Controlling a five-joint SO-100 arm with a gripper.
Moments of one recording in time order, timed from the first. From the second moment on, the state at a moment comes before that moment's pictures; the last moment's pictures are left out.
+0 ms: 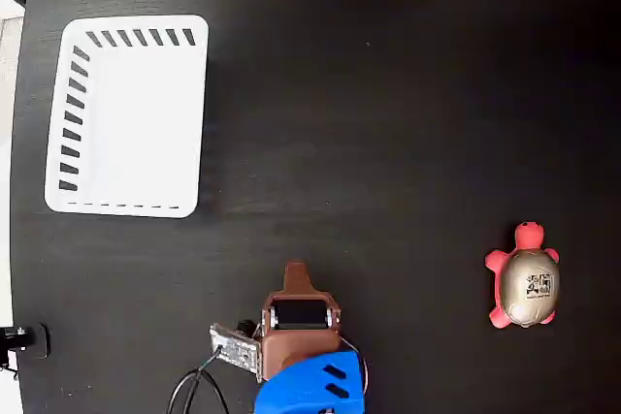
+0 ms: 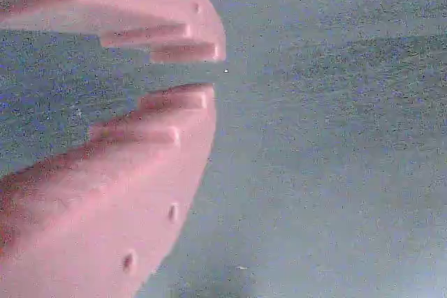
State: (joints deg) arm -0.7 185.8 168.0 71.8 4.1
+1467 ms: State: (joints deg) arm 10.5 169.0 157.3 67.7 11.2
